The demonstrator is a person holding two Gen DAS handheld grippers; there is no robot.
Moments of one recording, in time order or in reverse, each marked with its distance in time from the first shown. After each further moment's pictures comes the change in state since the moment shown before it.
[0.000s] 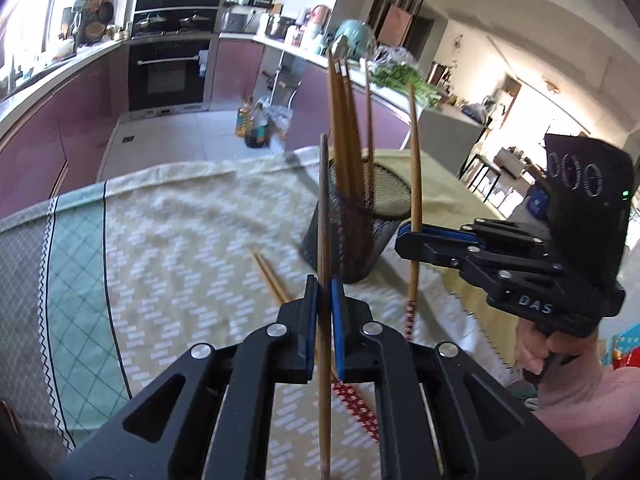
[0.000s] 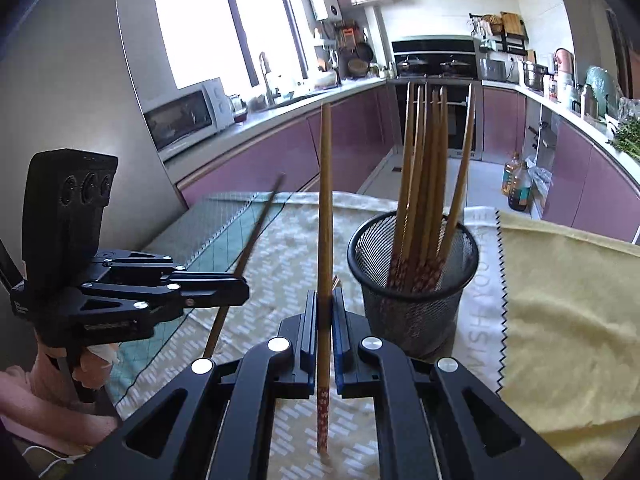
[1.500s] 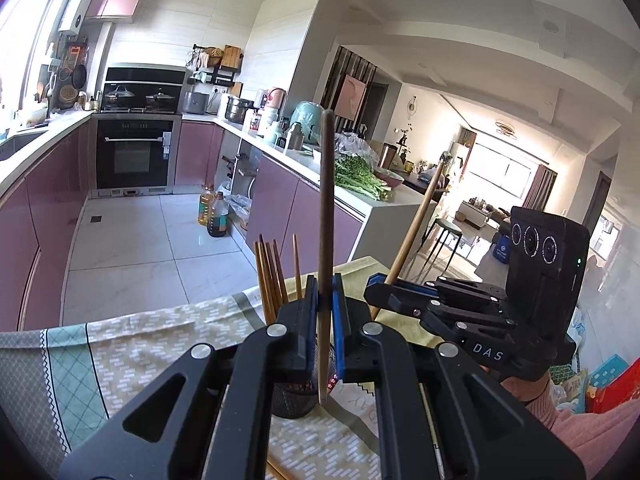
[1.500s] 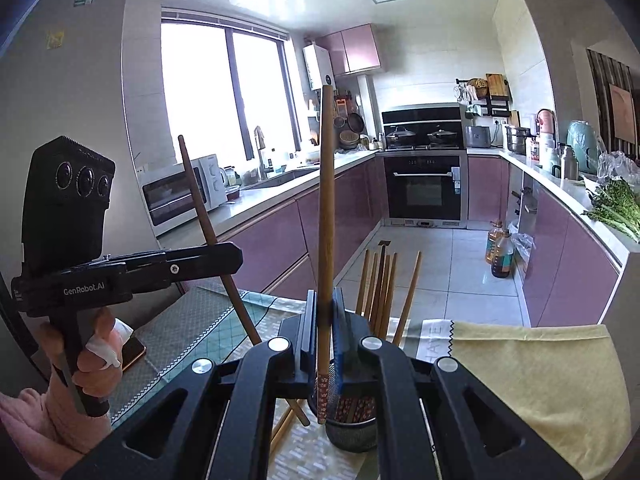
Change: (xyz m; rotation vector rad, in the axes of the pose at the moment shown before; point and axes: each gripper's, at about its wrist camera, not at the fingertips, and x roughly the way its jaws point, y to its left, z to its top) left arm -0.061 -0.048 0.114 0.076 -0.277 -0.120; right arm -0.058 -0.019 0.073 -0.033 -0.248 -0.043
